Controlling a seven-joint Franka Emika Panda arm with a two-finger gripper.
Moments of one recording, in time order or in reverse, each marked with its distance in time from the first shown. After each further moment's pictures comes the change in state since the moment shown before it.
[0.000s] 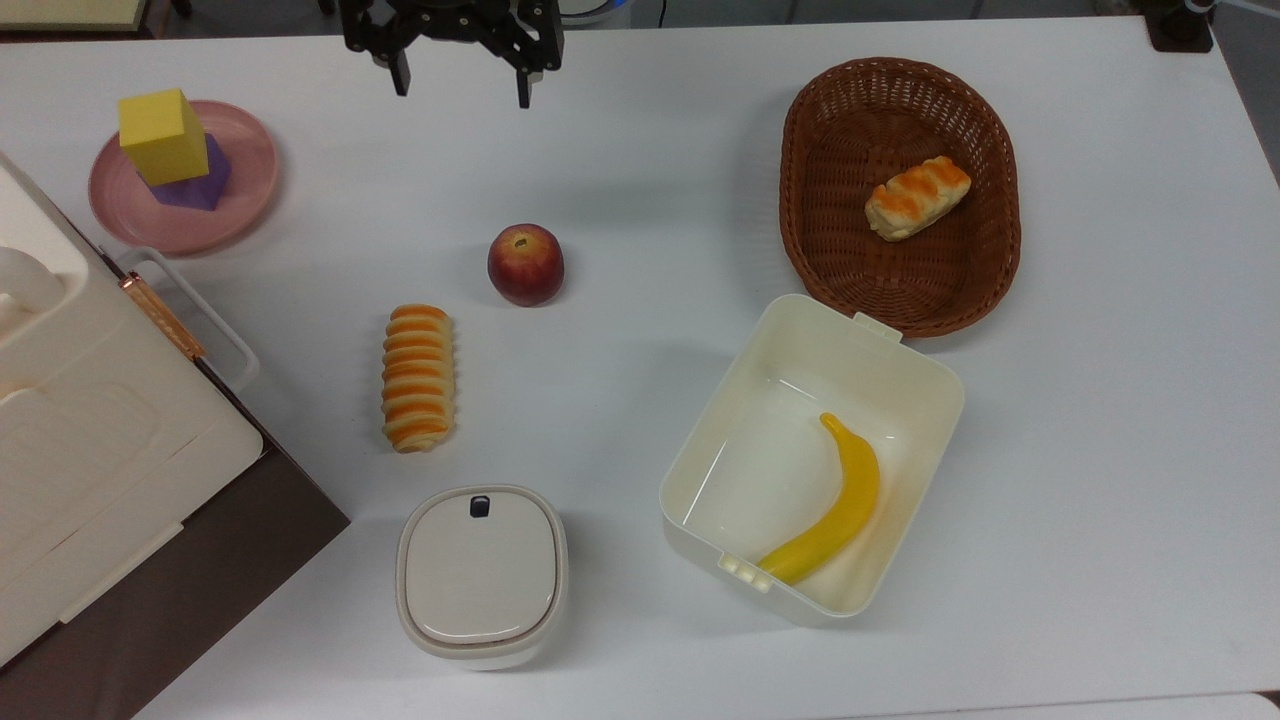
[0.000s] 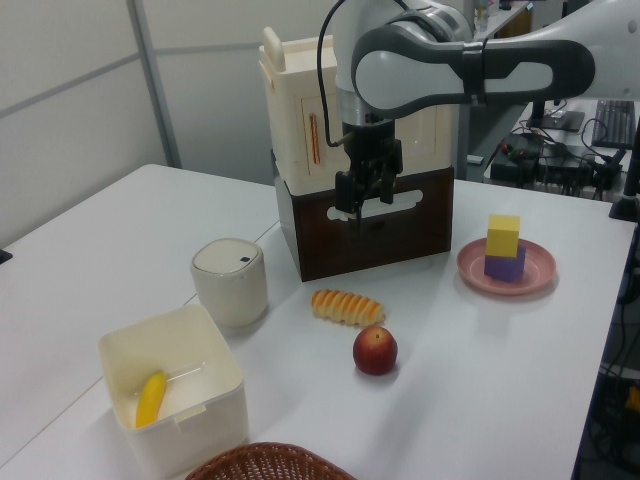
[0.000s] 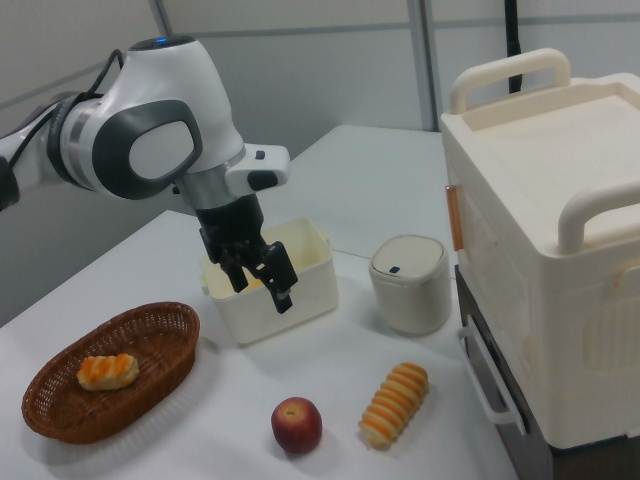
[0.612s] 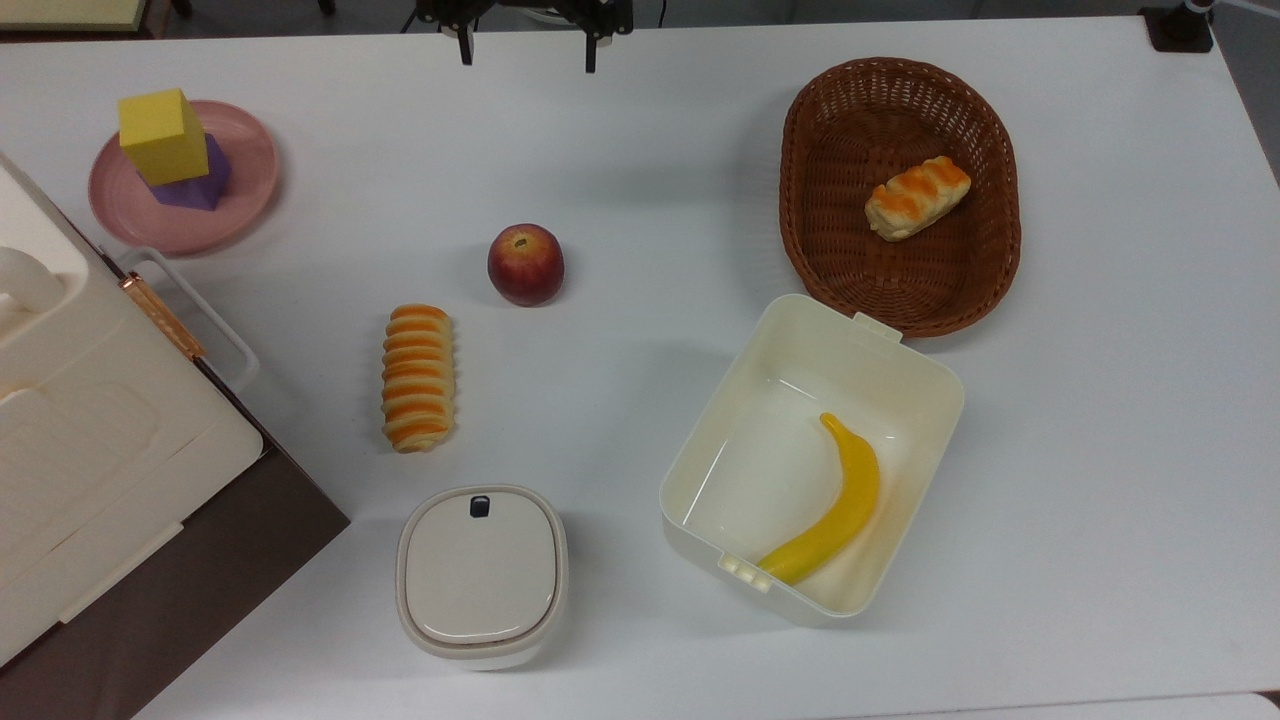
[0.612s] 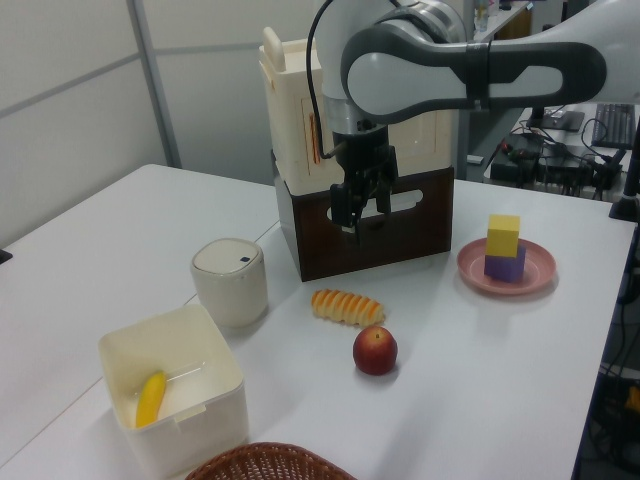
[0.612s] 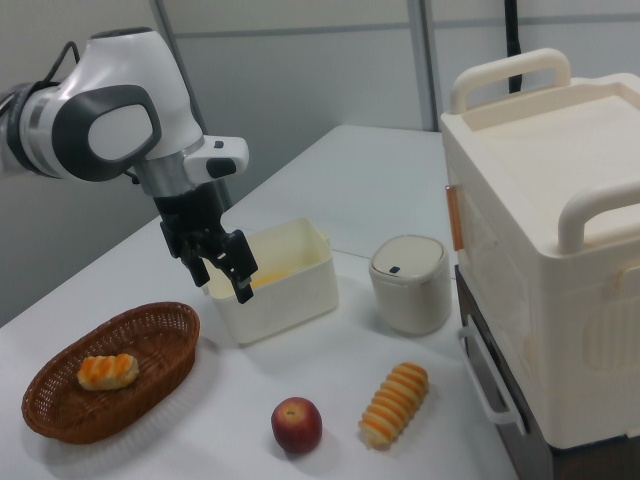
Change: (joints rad) arm 0.403 -0.041 -0.330 0.002 0.015 -0.077 0.009
